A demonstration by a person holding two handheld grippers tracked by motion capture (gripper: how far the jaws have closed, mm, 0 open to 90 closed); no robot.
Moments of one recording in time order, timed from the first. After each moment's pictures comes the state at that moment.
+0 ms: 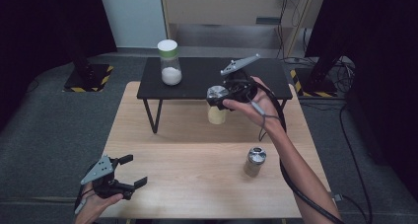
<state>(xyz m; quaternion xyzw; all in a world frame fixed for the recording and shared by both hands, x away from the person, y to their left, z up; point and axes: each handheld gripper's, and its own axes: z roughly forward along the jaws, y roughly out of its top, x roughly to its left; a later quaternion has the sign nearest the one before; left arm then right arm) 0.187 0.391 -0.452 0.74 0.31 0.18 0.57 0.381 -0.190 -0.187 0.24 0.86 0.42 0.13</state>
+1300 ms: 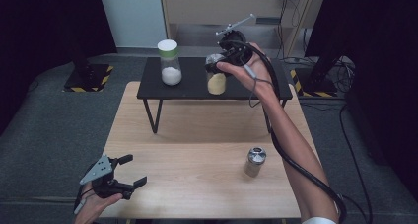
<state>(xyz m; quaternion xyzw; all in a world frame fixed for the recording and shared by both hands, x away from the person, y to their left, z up) 0.186 0.393 -0.452 0.73 0.32 0.18 0.57 0.424 -0.160 -0.133 0.29 0.85 0.40 0.17</state>
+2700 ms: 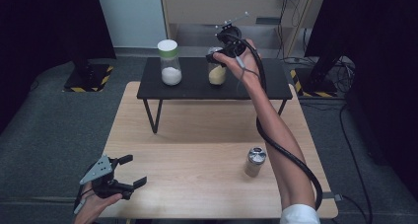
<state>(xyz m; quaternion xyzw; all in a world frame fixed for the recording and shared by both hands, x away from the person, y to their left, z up) 0.187 0.394 -0.454 0.73 0.32 0.17 0.57 0.469 -0.140 -0.158 0.36 0.82 0.39 0.20</state>
